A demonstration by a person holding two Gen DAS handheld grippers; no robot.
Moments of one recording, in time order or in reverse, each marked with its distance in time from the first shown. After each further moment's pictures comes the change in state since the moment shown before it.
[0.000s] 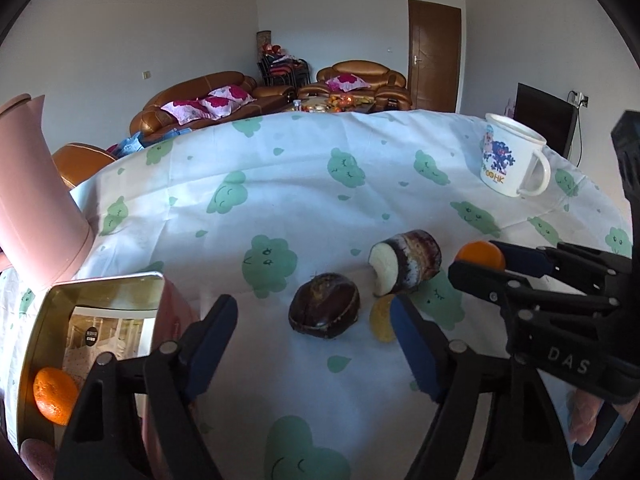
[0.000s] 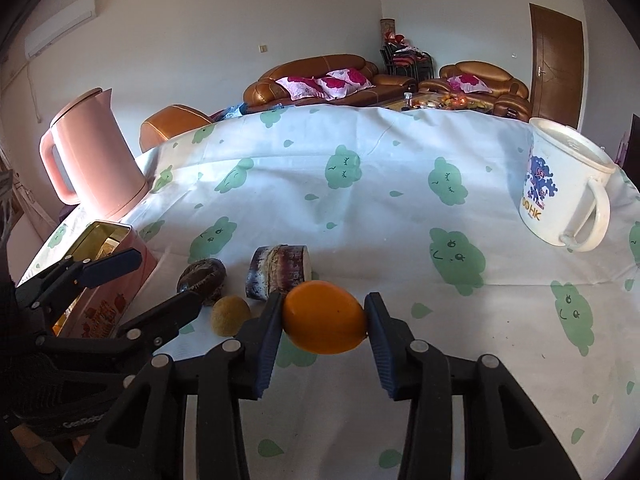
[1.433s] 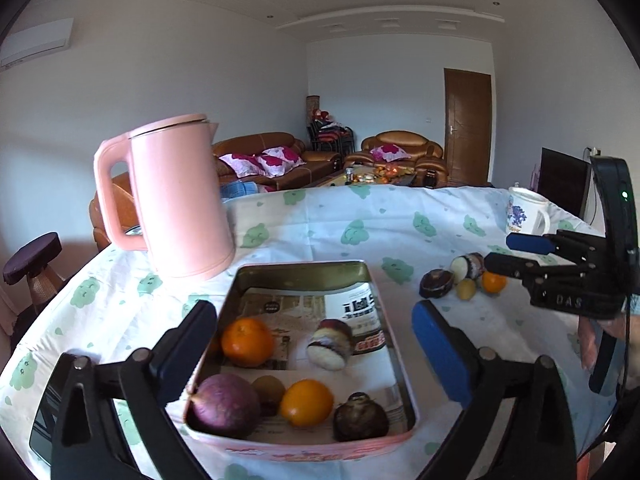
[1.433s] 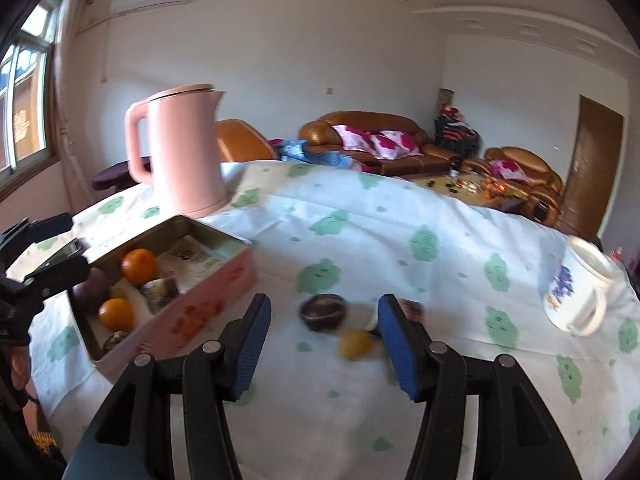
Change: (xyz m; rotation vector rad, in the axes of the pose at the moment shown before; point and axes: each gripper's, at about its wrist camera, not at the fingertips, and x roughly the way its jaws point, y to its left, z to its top) left arm -0.145 0.111 -0.069 -0.067 -0.276 0.103; right arm -0.053 0.079 -0.008 -0.228 -0.188 0.027
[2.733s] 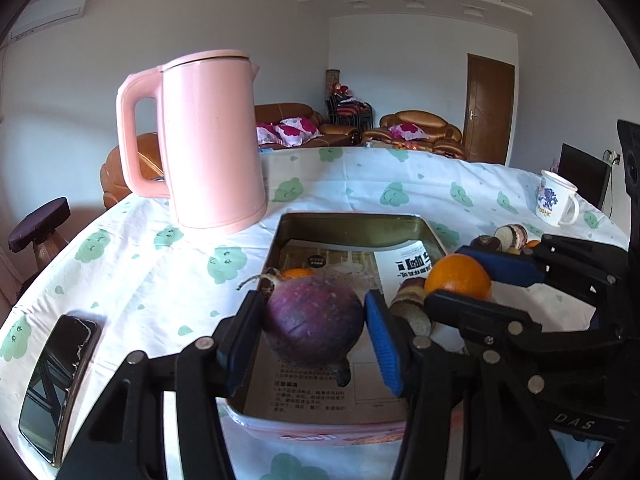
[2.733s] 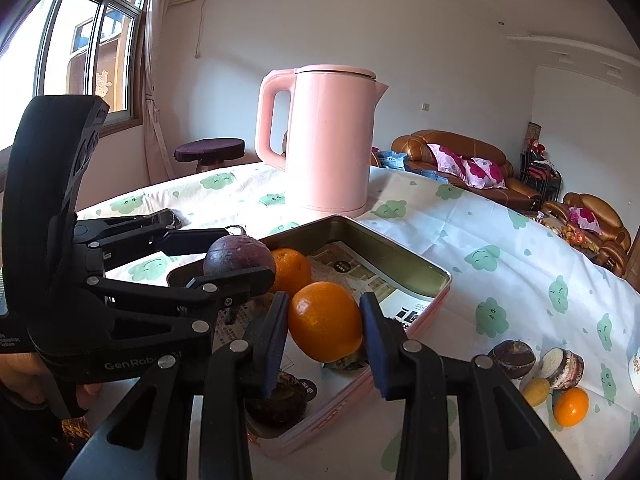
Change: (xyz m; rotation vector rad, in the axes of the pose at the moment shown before) left arm 0.024 0.050 -0.034 -0.075 0.106 0.055; right arm 0.025 0.153 -0.002 -0.241 -0.032 0.297
